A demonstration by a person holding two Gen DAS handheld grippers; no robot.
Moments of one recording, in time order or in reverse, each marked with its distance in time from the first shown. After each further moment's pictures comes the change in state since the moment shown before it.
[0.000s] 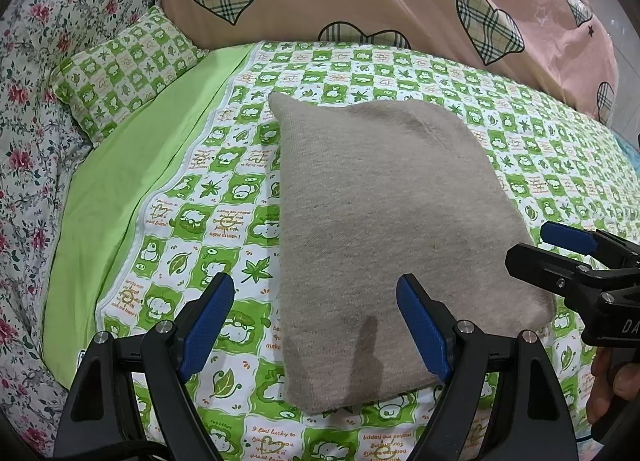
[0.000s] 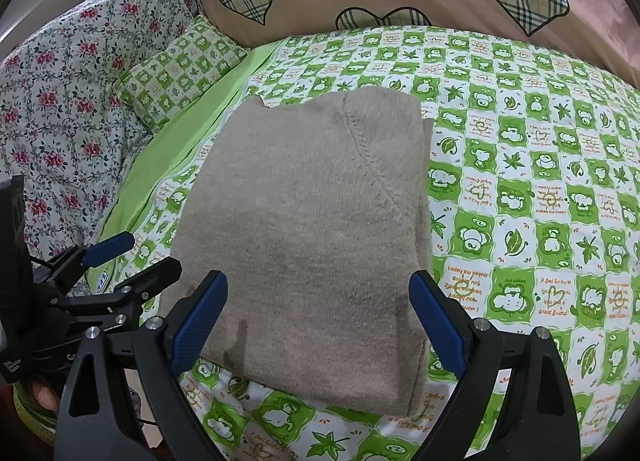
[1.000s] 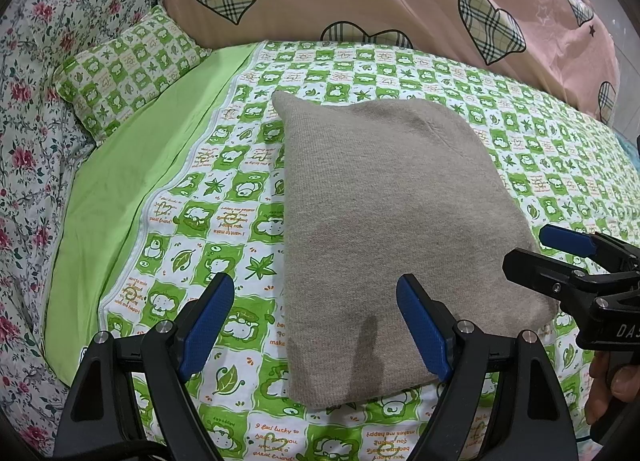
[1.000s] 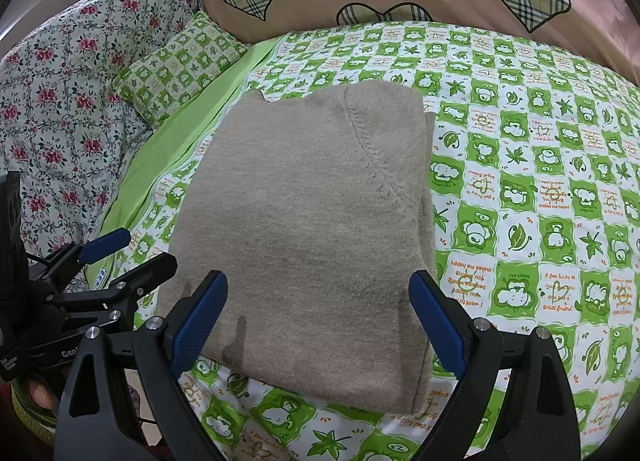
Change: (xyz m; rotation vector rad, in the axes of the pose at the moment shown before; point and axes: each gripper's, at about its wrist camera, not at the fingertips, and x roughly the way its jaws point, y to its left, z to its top) left arm -0.002 0.000 -0.002 -0.004 0.001 0.013; right arm 0.003 0.000 -0.003 -0.010 0.011 0.005
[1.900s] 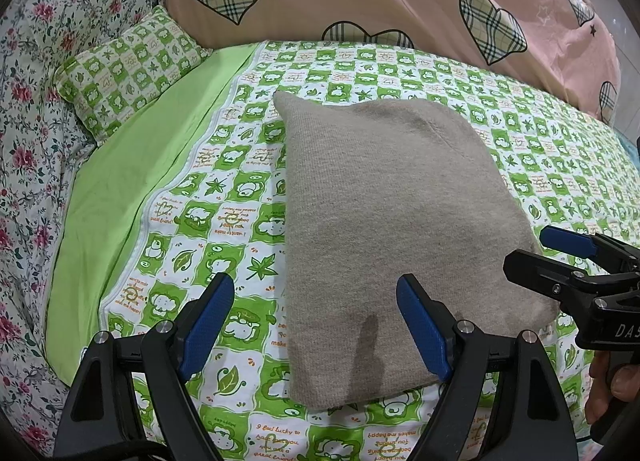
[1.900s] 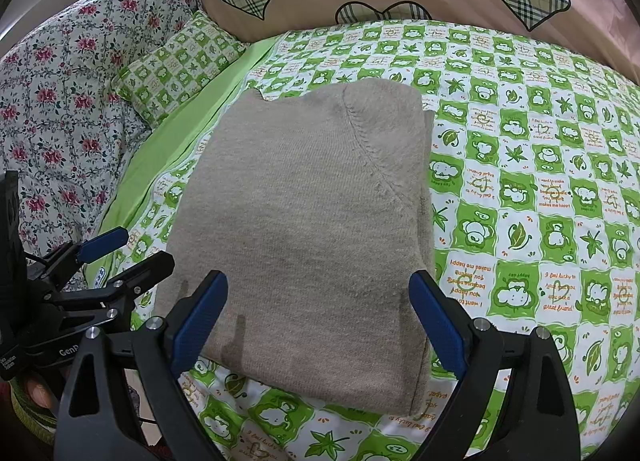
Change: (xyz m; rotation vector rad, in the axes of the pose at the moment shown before) left arm 0.000 0.002 0.000 -0.002 0.003 0.001; right arm 0.003 -0.004 0.001 -0.010 0.006 0.004
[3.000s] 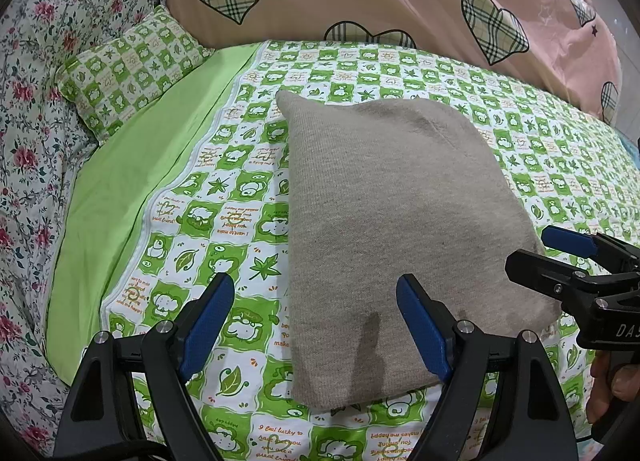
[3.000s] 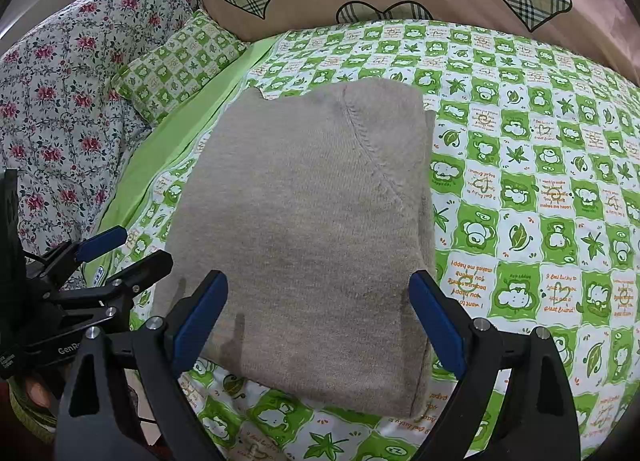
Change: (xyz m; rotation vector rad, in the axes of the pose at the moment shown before) left arm 0.000 0.003 -0.002 0.000 -0.002 0.003; right arm 0.001 0.000 0.000 0.001 0.001 -0.001
